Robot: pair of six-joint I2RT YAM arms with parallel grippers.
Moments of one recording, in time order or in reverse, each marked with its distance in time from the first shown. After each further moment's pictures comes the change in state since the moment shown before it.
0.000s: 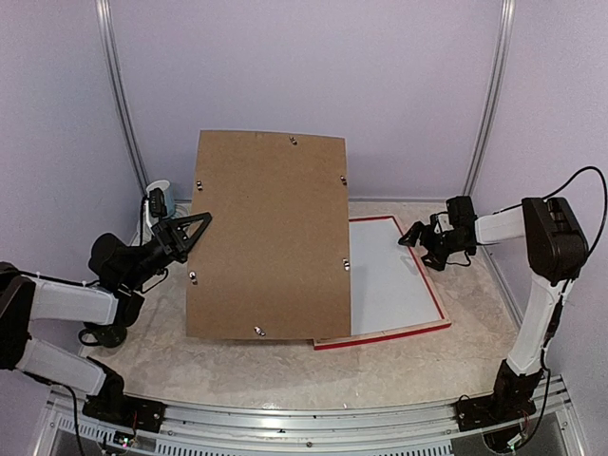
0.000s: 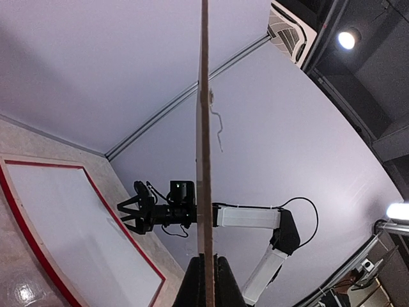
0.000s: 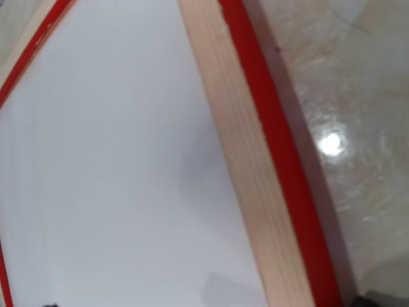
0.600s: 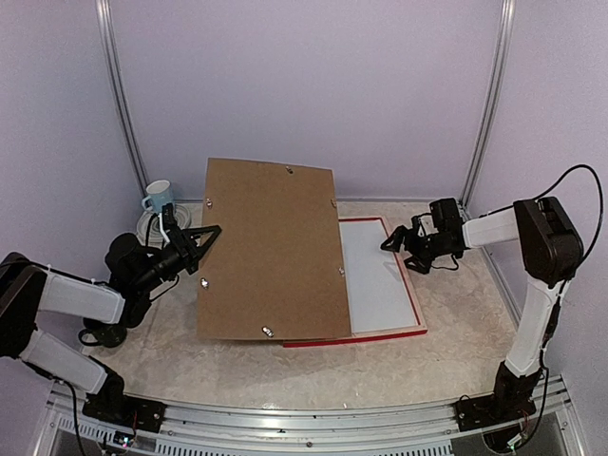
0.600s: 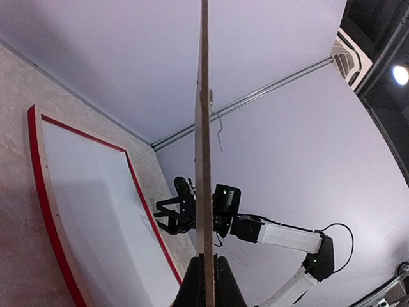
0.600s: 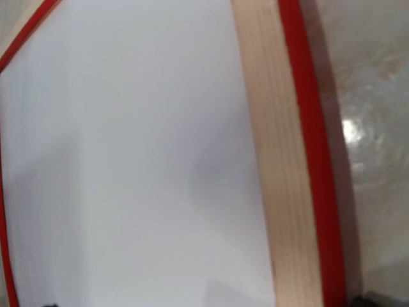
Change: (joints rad) left arm -0.038 0.082 0.001 -0.127 -0.137 -0.002; right arm 0.108 0.000 -0.019 0.039 -0.021 0.005
